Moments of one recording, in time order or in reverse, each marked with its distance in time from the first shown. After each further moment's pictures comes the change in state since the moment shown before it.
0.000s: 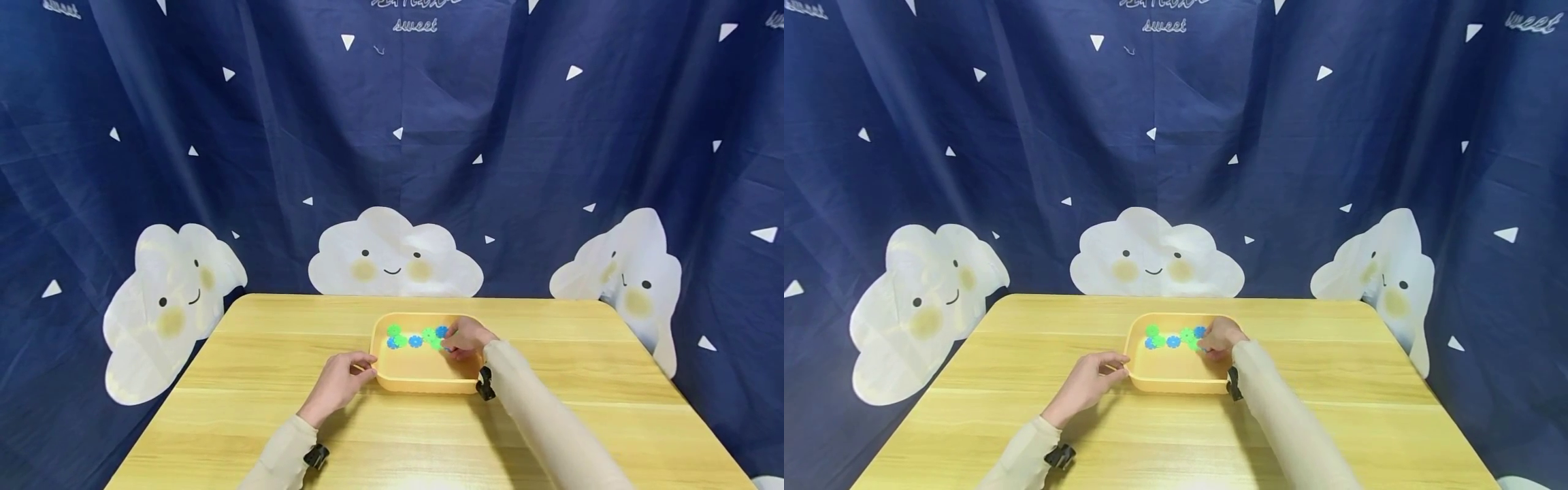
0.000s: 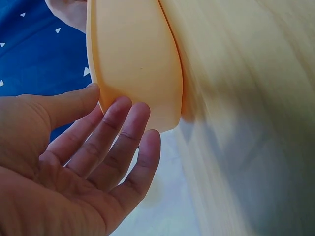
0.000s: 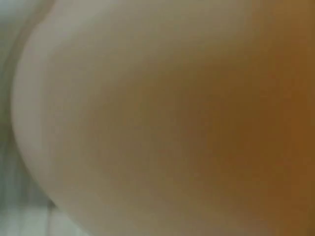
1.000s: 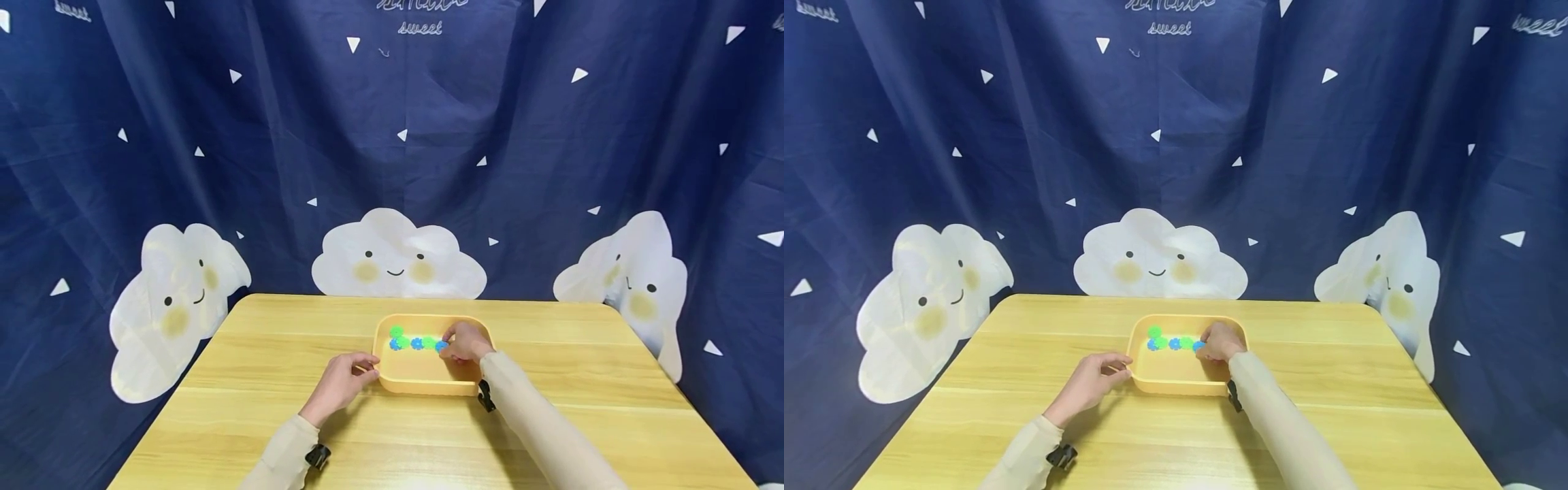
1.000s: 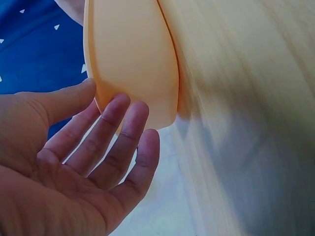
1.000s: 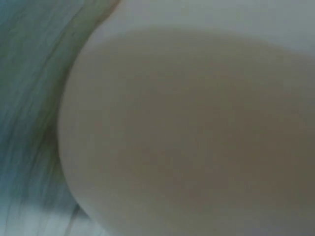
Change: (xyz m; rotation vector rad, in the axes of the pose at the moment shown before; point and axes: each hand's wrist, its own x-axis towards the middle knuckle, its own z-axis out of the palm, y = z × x) left_hand 0.001 -0.005 -0.002 -0.028 -0.027 -0.007; right_hand 0.004 0.006 0.017 -0.156 0.110 -0.119
